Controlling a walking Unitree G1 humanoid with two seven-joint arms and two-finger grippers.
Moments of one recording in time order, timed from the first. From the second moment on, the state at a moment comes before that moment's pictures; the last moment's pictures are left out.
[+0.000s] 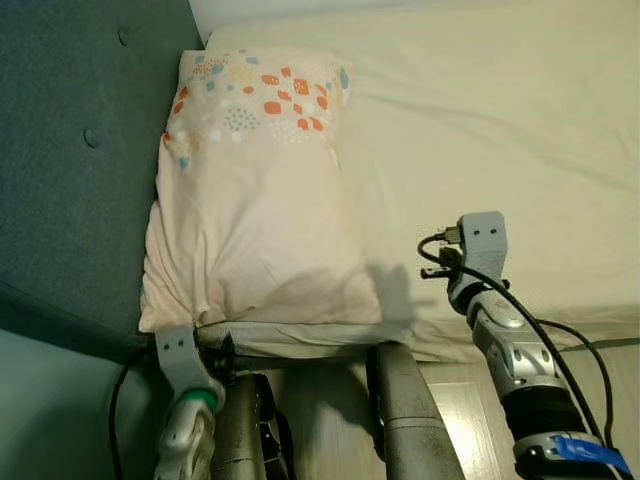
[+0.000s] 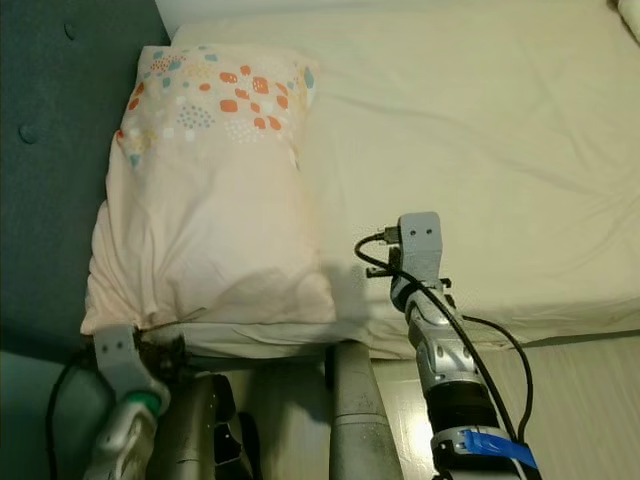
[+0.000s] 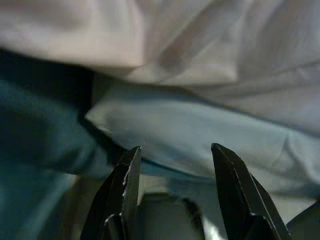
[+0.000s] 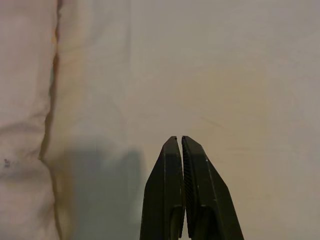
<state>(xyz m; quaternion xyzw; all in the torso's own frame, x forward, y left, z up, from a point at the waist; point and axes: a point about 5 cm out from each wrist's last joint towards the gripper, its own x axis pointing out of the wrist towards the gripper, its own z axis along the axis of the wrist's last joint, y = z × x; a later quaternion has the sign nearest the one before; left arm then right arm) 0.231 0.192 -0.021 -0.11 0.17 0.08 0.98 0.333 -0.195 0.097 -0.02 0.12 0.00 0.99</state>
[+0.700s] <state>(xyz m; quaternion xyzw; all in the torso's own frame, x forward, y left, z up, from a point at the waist) 0.245 0.188 0.124 -0.32 -0.12 -0.28 0.89 0.354 -0.188 0.097 0.09 0.10 0.02 0.99</state>
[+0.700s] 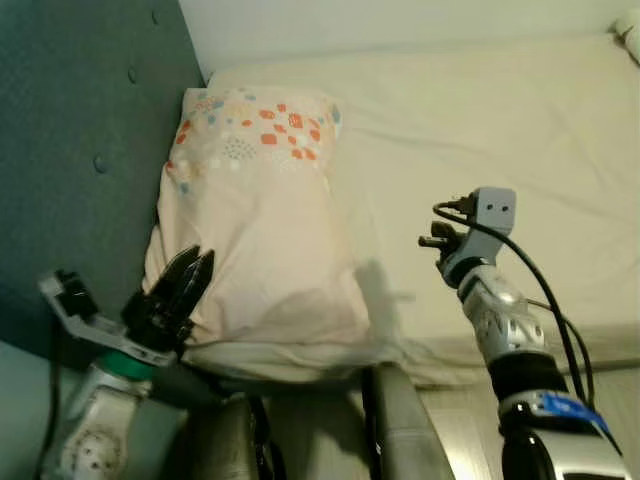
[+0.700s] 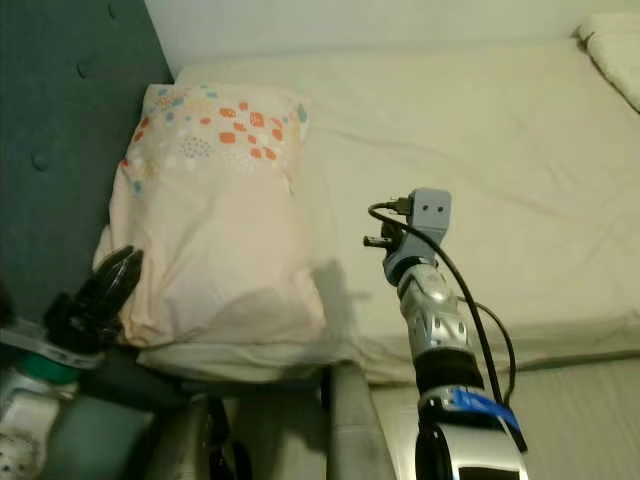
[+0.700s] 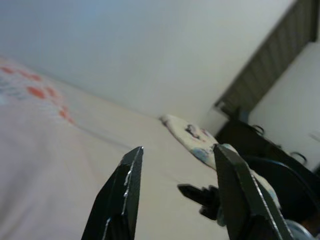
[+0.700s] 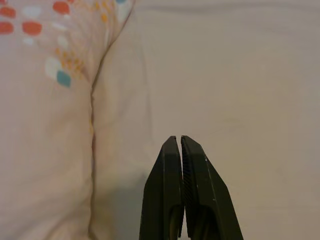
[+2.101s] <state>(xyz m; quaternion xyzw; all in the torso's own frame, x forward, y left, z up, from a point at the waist) 0.171 0.206 -0.078 -0.13 0.37 0.05 0.92 0.227 -0.191 -0.060 -0.08 0.43 0.04 0.90</state>
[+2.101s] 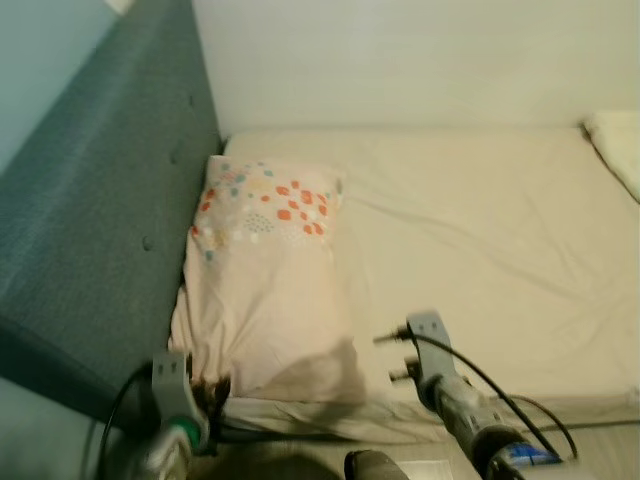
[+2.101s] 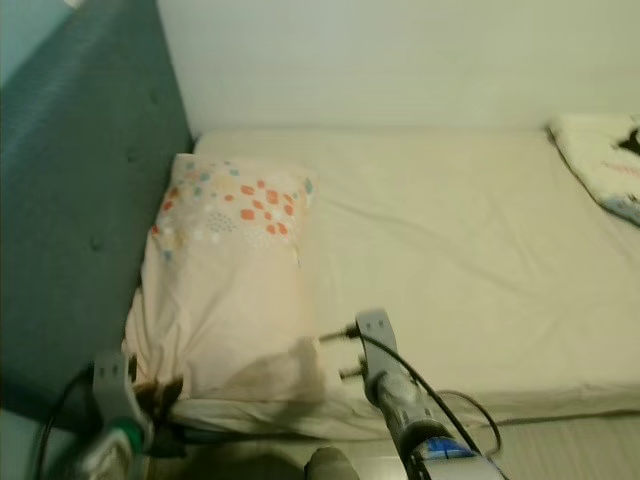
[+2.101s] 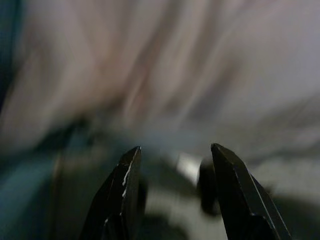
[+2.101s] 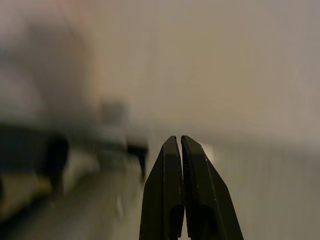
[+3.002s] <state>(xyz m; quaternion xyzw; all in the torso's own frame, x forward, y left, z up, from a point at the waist) 0.133 0.215 -0.095 -0.15 0.43 0.12 0.88 0.183 -0.212 -0.082 -0.16 0.51 0.04 0.84</state>
